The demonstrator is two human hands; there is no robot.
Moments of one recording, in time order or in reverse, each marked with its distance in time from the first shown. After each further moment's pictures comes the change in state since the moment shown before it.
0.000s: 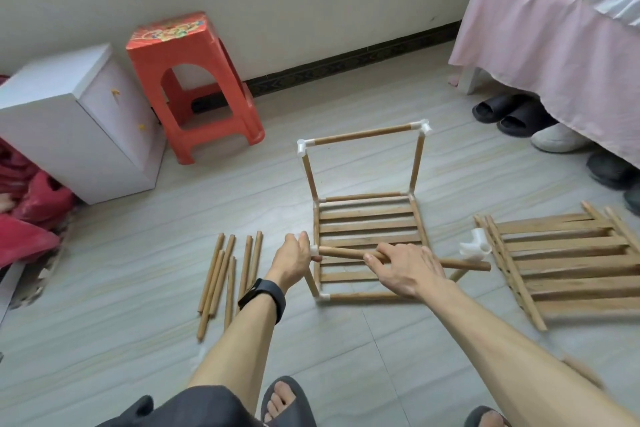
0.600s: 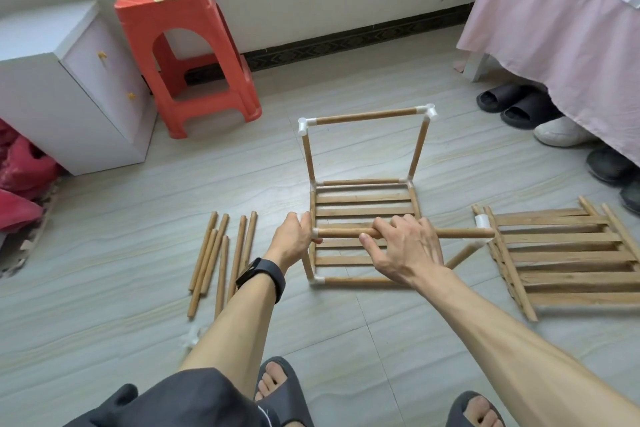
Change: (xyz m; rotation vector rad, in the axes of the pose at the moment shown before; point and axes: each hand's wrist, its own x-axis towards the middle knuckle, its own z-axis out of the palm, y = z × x) left_hand -0.001 0.007 -0.002 -0.039 0.002 0.040; right_hand 0.002 -0.013 -0.002 -0.215 0.275 -0.059
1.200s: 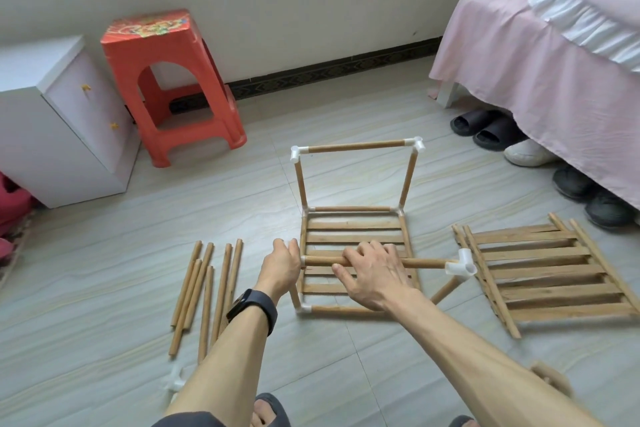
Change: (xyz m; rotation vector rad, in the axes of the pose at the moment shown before) left_hand -0.005 0.004 0.004 0.072 0.067 -0.027; right_hand 0.004 -0.021 0.004 0.052 -0.130 -0.032
